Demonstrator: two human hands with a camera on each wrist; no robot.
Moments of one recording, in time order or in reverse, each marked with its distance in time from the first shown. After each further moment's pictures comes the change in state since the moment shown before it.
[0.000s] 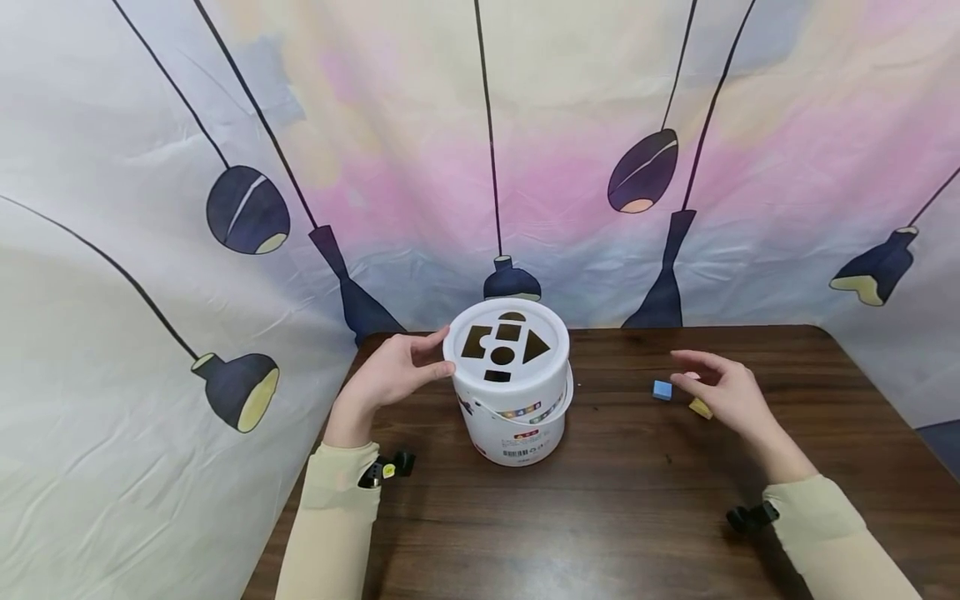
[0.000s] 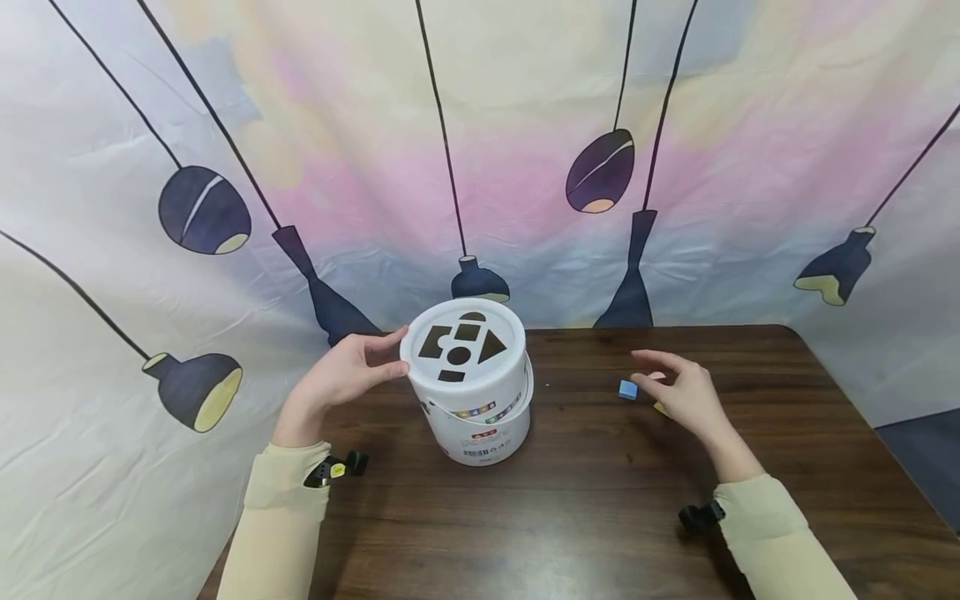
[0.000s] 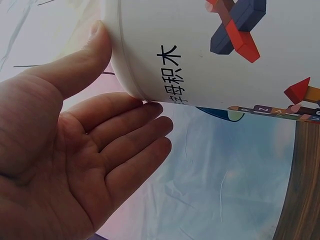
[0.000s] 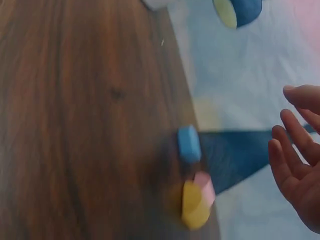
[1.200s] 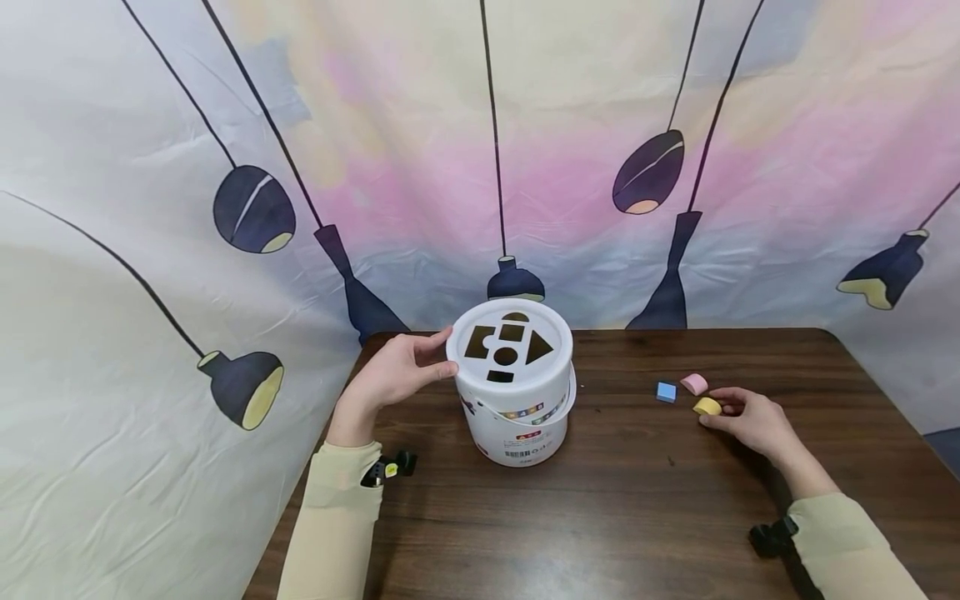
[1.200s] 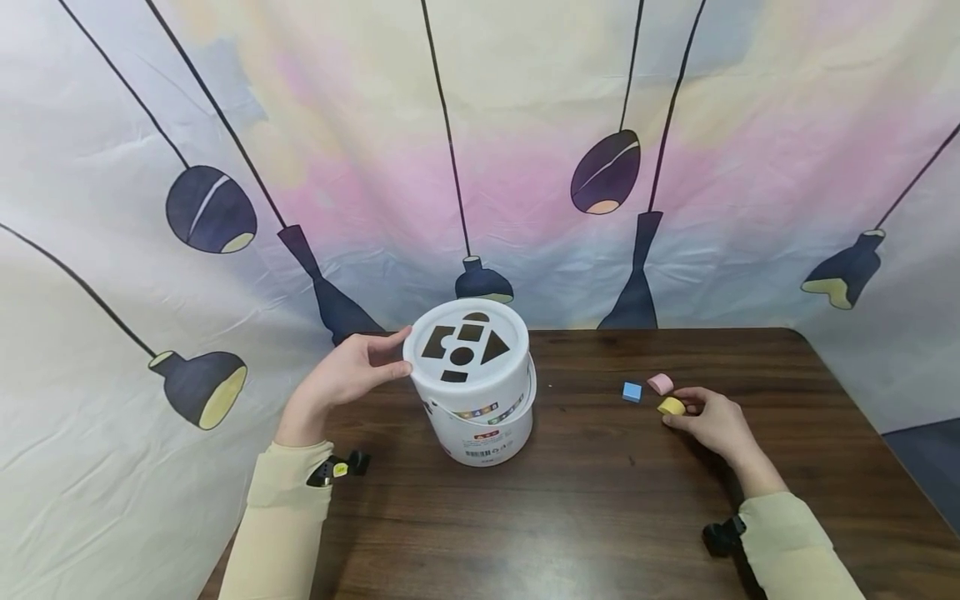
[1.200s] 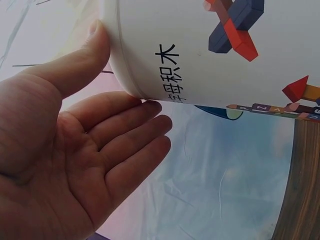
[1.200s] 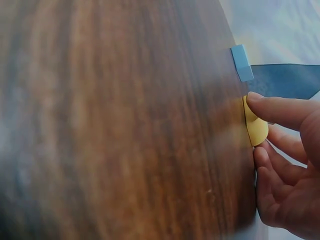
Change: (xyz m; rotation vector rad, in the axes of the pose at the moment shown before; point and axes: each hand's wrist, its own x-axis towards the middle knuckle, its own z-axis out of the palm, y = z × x) left_hand 0.000 -0.001 0.000 0.001 0.000 0.028; right_hand -0.016 0.068 -0.011 -0.223 -0.147 0.258
